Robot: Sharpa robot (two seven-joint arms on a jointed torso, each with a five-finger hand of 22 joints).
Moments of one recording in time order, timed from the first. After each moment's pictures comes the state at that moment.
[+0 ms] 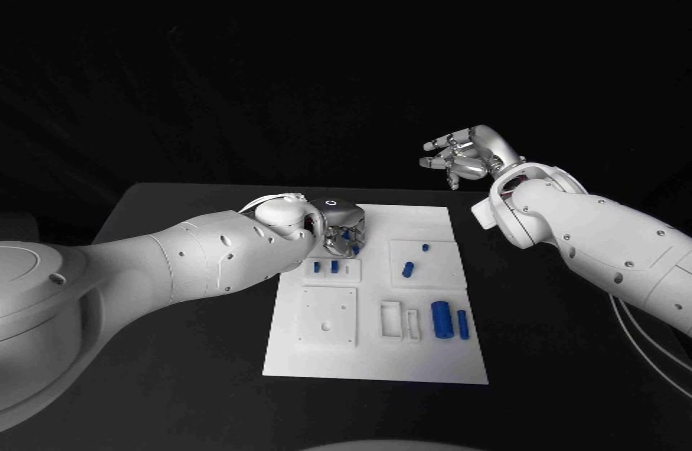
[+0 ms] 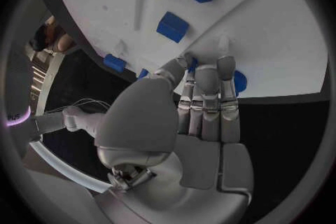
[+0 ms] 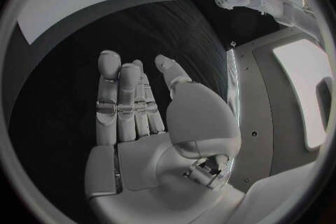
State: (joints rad) left arm 1.26 -0.38 -0.24 0.97 -1.51 -0.15 0.11; left_hand 1.40 -0.08 0.30 -0.07 0.22 1.14 0.09 0.06 0.07 1.26 0.04 0.06 0.06 1.38 -0.04 1.09 0.49 0.10 1.26 -0.05 0.43 1.31; right arm 1.06 -0.63 0.30 1.12 -1.05 -0.38 0.11; right_hand 1.21 -0.04 0.09 -0.19 0.51 1.01 0.12 0.07 0.07 1.29 0.03 0.21 0.11 1.36 -0.05 0.80 0.90 0.11 1.47 -0.07 0.30 1.30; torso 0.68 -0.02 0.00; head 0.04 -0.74
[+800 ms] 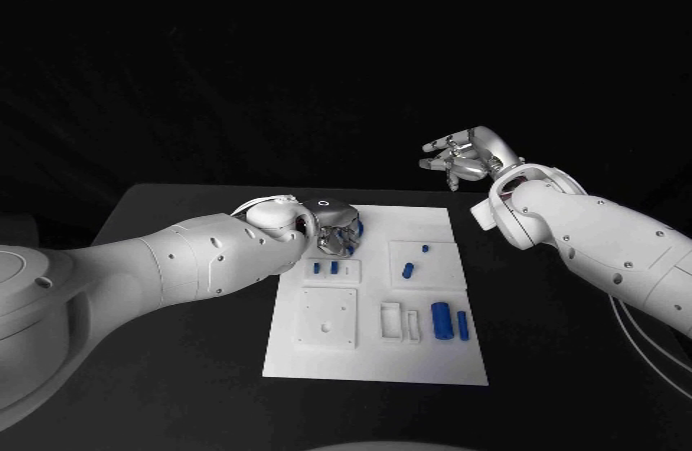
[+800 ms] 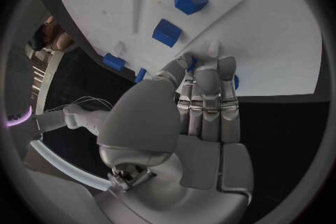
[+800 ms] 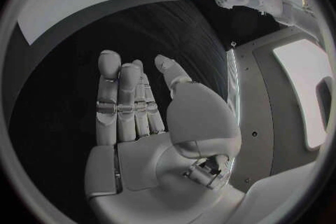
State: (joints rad) left arm 1.26 -0.41 -0.24 0.99 -1.50 -0.18 0.12; left_hand 1.41 -0.03 0.25 -0.09 0.21 1.20 0.09 0.06 0.07 1.31 0.03 0.06 0.06 1.39 -0.04 1.09 0.48 0.10 1.26 -0.05 0.46 1.31; right arm 1.06 -0.63 0.30 1.12 -1.05 -0.37 0.11; right_hand 1.21 -0.04 0.10 -0.19 0.52 1.02 0.12 0.07 0.07 1.29 0.03 0.21 0.11 1.36 -0.05 0.80 0.90 0.11 1.47 -0.07 0.29 1.30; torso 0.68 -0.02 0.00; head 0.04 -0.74
